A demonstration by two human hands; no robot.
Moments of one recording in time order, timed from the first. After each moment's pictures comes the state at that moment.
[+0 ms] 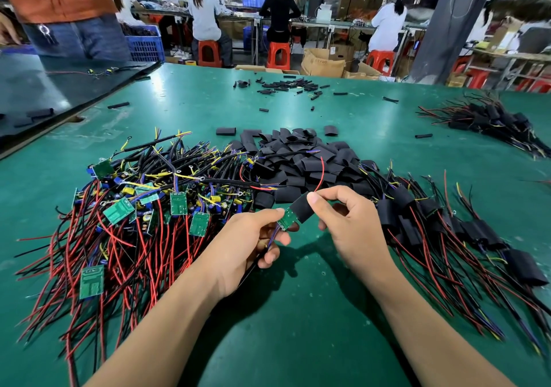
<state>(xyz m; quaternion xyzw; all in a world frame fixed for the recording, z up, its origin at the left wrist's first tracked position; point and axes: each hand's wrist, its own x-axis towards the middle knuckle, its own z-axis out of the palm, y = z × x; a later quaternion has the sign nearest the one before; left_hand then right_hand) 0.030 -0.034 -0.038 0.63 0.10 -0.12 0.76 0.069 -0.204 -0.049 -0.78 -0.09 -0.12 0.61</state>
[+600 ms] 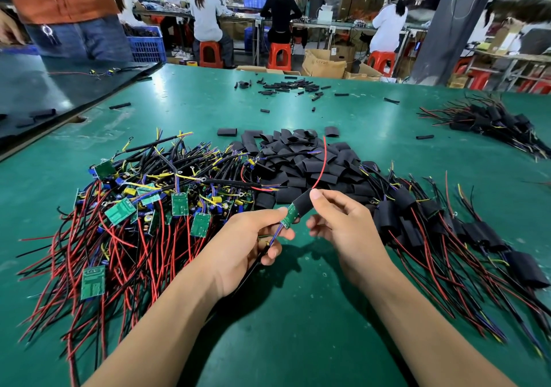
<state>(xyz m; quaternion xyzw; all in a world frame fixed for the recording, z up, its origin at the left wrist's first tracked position) 0.030 -0.032 -0.037 0.61 0.08 -0.13 0.78 0.066 -0.192 -0.049 -0.65 -0.02 0.00 0.76</state>
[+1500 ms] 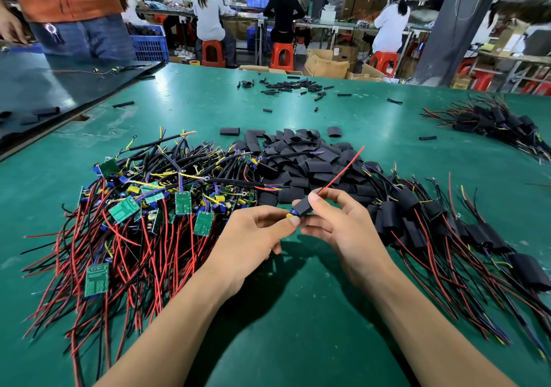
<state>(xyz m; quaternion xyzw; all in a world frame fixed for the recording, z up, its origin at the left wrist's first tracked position) 0.028 -0.033 -0.047 0.72 0.04 0.02 0.70 0.066 -0.189 -0.046 -0.61 -0.05 0.07 0.79</state>
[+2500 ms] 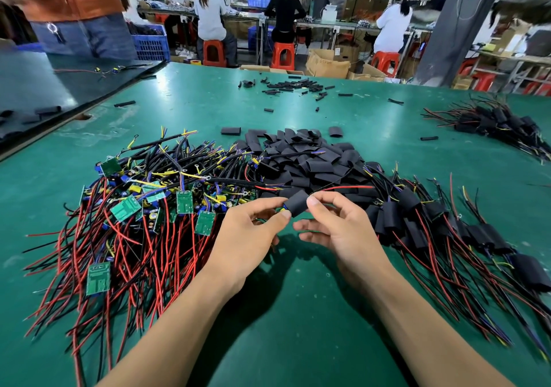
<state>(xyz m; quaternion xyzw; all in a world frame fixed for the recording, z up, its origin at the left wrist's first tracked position) 0.029 -0.033 -0.048 0.71 0.06 0.08 0.69 0.064 -0.188 -0.050 -0.62 -0.05 0.06 0.78</state>
